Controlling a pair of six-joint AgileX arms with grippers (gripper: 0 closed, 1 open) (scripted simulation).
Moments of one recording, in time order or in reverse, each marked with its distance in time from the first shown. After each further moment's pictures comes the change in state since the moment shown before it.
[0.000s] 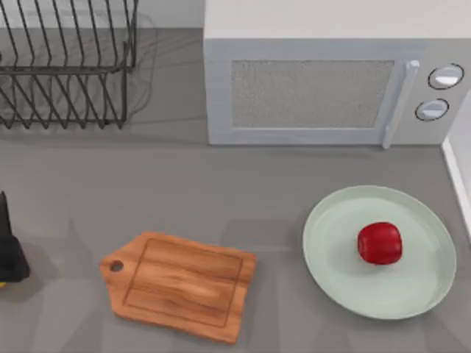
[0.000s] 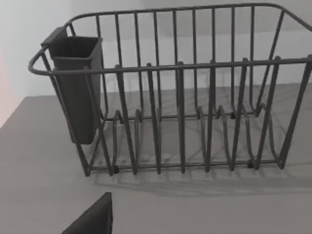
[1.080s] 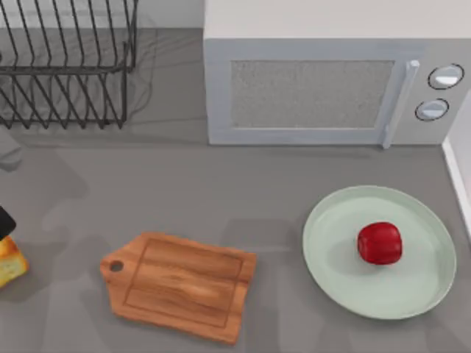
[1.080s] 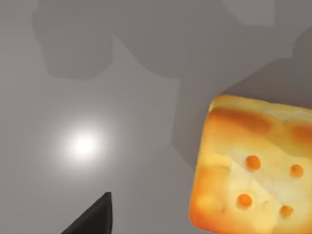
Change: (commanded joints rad) left arm 0.080 1.290 0.890 -0.779 0.002 0.793; right arm 0.000 0.000 0.000 0.000 0.000 0.000
